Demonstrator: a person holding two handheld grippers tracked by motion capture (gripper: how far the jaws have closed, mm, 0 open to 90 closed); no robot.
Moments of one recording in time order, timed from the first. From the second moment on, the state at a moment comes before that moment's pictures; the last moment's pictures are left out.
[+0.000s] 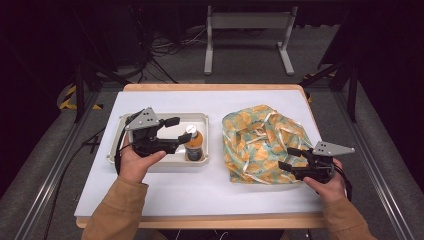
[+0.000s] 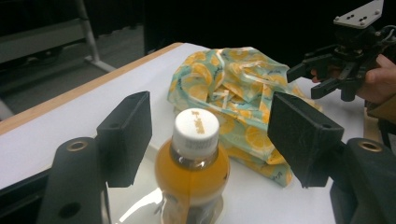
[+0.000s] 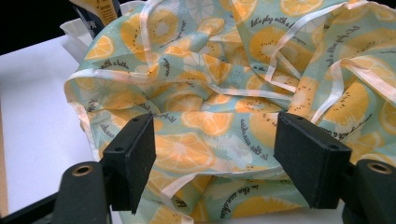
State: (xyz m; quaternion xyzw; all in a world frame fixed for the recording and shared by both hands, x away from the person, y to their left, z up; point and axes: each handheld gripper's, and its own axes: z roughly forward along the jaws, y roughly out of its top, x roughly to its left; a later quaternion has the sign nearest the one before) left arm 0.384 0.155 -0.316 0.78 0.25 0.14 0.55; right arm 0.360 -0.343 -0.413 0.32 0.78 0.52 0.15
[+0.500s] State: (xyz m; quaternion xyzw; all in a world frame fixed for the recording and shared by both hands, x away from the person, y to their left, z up) left arm 0.345 0.203 -0.319 0.77 0.28 0.16 0.54; right arm 0.358 -0.343 -0.412 0.32 0.78 0.53 0.14
